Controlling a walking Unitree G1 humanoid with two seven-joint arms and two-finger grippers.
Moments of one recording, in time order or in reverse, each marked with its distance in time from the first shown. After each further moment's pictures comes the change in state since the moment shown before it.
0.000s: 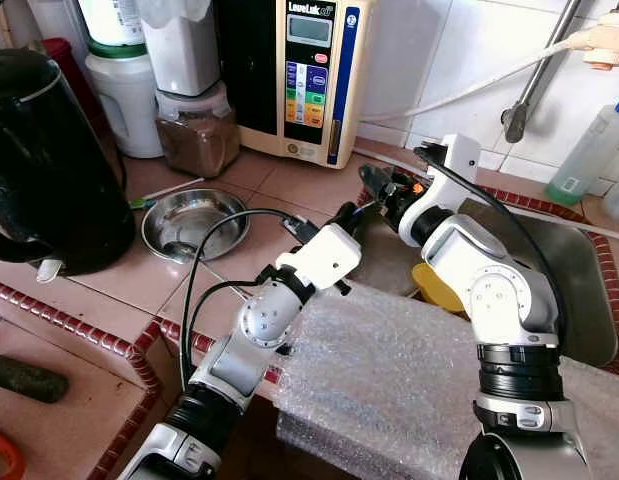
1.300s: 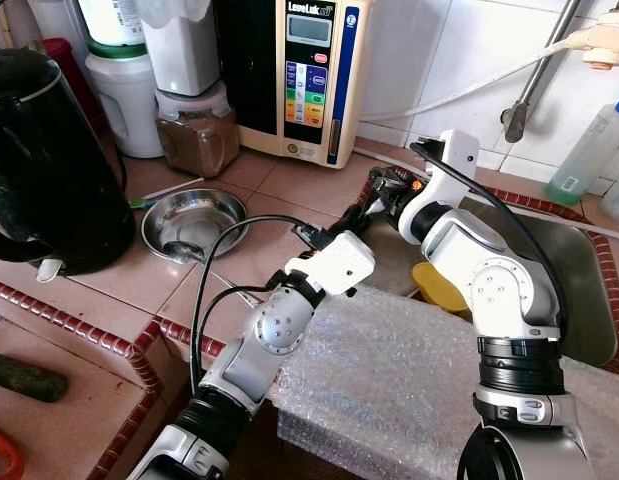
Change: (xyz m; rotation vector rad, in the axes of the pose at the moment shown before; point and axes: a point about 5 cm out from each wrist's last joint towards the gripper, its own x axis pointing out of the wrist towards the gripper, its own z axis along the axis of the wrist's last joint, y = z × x) left arm 0.002 -0.005 -0.001 0.015 0.020 0.055; right arm 0.002 0.004 0.004 -0.019 0.016 -0.019
